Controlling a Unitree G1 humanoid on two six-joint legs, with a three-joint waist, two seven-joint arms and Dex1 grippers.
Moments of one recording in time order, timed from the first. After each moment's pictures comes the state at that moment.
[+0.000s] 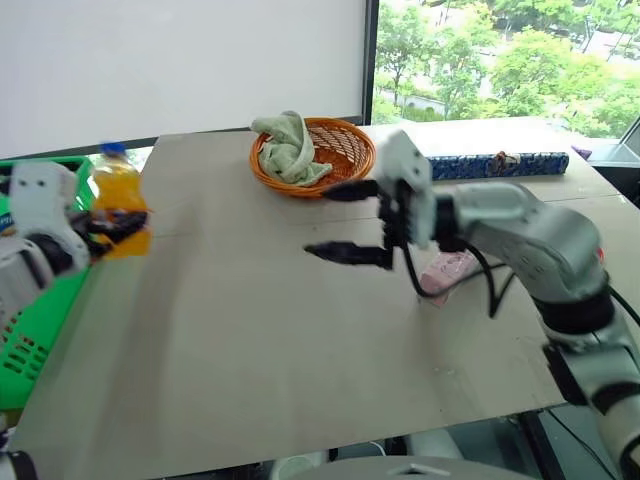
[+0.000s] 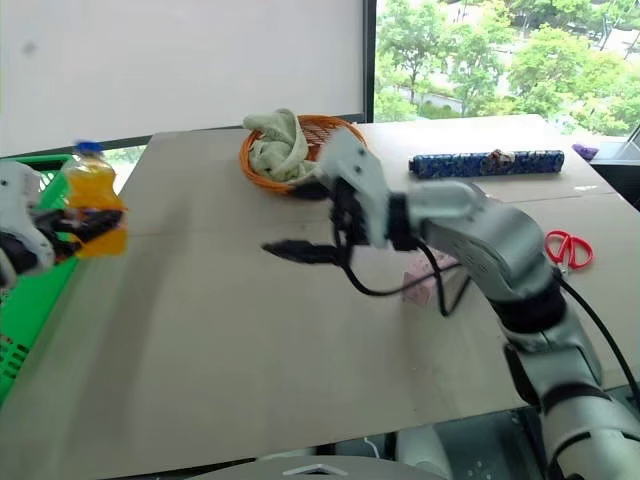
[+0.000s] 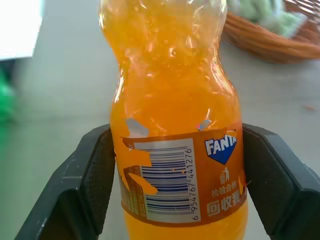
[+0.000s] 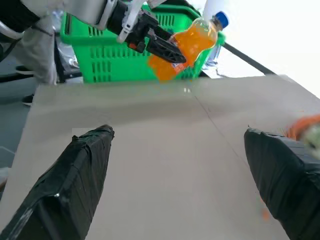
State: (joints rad) left arm -0.18 1.18 0.49 0.05 -0.64 0.74 -0.32; right arm -0.96 -0.35 0.32 -0.25 0.64 0.82 0.74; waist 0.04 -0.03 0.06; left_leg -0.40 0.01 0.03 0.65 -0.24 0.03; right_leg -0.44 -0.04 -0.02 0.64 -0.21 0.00
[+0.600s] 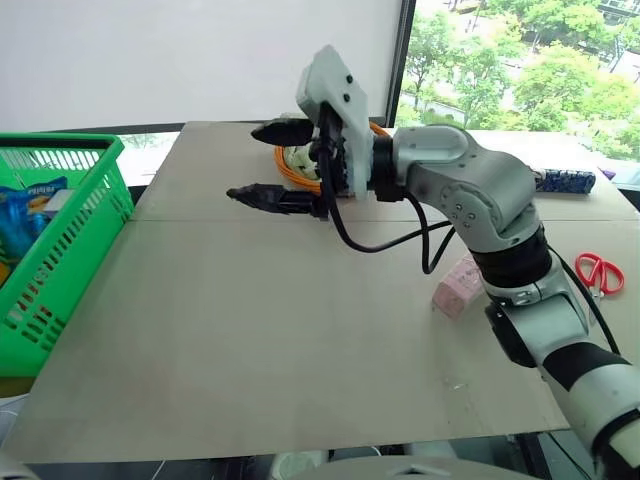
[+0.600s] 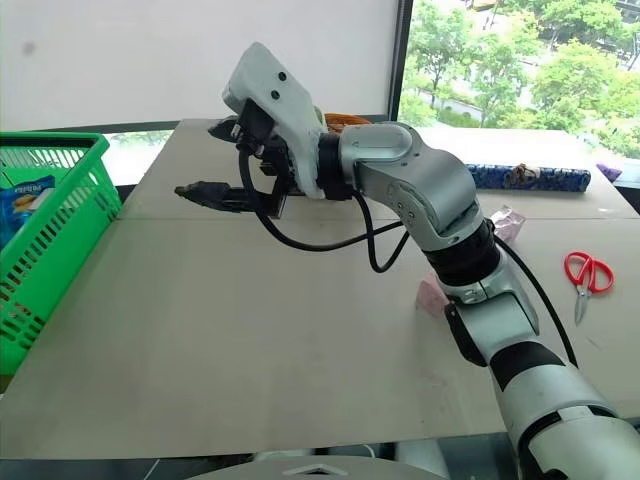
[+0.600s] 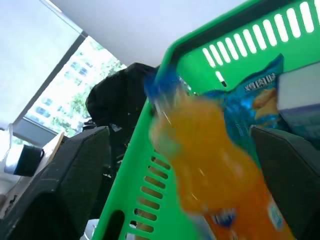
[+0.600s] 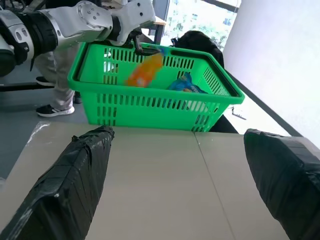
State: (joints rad) left arm -0.76 1.34 0.18 1.19 0.02 -0.12 -0.40; right arm -1.11 -0.20 0.30 -0.11 0.54 0.78 0.76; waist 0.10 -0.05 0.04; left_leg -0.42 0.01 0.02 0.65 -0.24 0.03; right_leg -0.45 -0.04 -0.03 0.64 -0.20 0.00
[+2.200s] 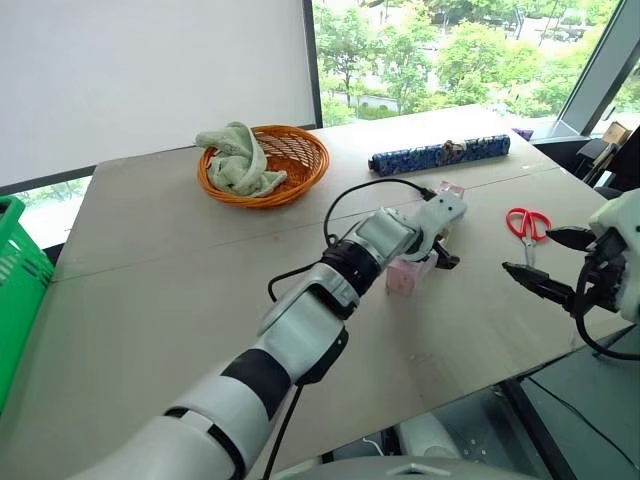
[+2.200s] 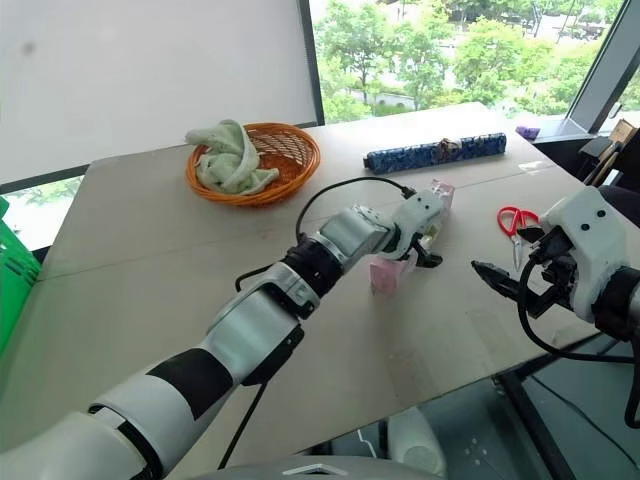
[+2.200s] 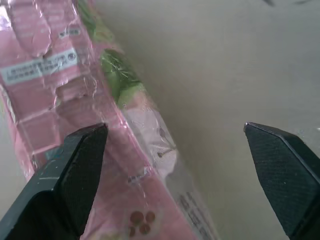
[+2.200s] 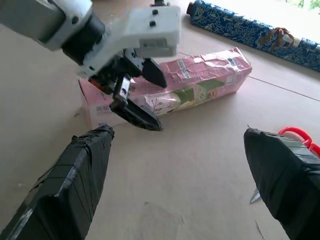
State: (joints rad) left arm -1.17 -0.14 -0.47 0.89 -0.08 0.69 -0.51; right arm -0.10 -0.91 -0.65 -0.86 0.84 1.35 0.57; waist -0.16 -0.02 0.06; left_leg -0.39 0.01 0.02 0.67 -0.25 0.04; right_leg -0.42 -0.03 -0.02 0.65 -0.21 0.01
